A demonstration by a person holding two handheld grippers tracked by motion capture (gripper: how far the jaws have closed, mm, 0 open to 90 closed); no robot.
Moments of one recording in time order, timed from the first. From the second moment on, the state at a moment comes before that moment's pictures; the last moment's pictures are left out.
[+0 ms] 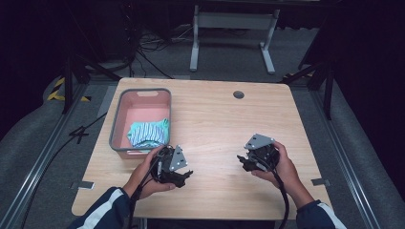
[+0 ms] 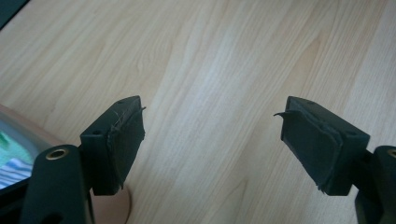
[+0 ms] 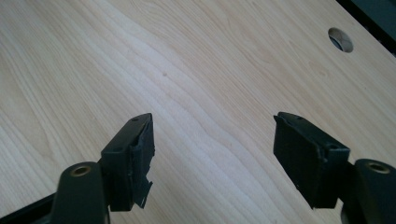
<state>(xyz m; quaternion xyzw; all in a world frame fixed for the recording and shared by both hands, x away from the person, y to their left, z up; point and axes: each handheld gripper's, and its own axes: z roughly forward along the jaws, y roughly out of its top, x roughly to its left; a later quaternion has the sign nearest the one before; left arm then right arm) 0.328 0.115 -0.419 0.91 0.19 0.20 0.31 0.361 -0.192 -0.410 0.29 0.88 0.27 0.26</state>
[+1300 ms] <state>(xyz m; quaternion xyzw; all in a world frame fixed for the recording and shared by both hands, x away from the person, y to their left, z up) 0.326 0.136 -0.476 0.92 0.20 0.09 0.33 0.311 -0.300 -0.483 0.40 0.83 0.35 0.19</state>
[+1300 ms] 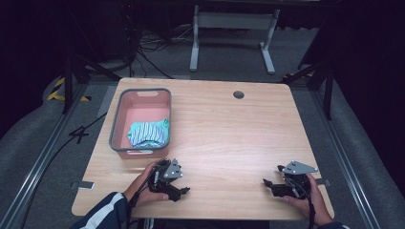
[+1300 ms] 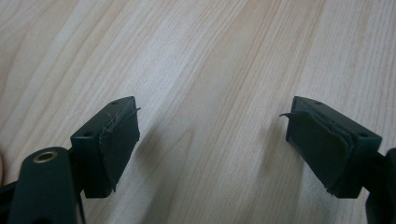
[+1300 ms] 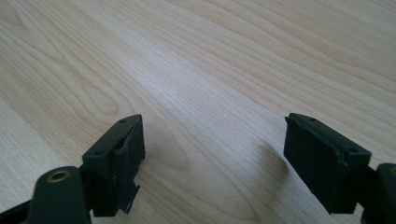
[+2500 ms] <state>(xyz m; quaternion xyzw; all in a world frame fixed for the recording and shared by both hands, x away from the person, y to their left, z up) 0.328 0.142 -0.483 0.91 0.21 0.08 0.36 0.316 -0.305 -0.487 0.40 0.82 0.36 0.18</state>
